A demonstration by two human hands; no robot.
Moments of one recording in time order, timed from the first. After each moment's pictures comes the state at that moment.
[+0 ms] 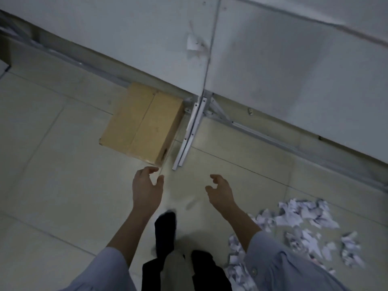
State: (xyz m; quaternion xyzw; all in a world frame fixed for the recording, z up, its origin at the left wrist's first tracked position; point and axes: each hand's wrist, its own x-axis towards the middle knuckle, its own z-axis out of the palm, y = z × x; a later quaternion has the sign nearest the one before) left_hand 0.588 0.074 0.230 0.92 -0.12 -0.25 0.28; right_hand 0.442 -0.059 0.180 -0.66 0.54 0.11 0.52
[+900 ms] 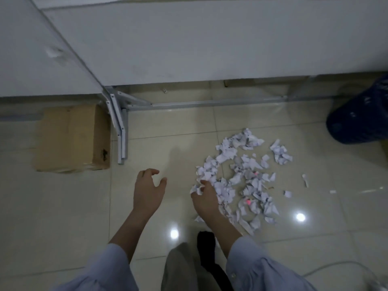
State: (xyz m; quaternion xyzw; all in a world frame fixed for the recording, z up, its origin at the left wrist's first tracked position) left_hand 0.345 0.071 0.299 0.86 -0.36 -0.30 0.23; right_hand 0.191 0.045 0.265 -0.46 0.69 -0.06 0.56
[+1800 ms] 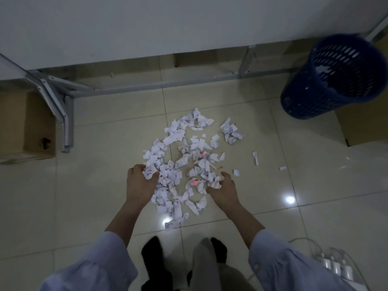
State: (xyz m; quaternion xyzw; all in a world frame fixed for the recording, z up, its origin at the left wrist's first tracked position) left_hand 0.077 0.042 0.268 0.87 -0.33 -0.33 0.17; right_hand -0.151 0.011 0.241 -0.42 0.72 -0.06 0.55
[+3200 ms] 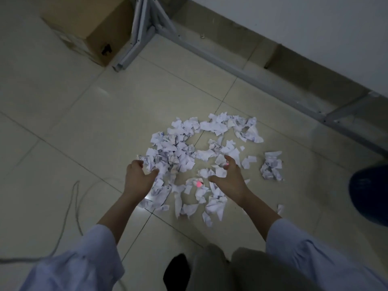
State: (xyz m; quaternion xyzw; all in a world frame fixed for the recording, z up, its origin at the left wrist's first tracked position) left_hand 0.015 0.126 0.137 0.92 -0.02 -0.28 0.28; right_hand -0.137 -0.075 0.122 -0.69 0.45 0.09 0.56
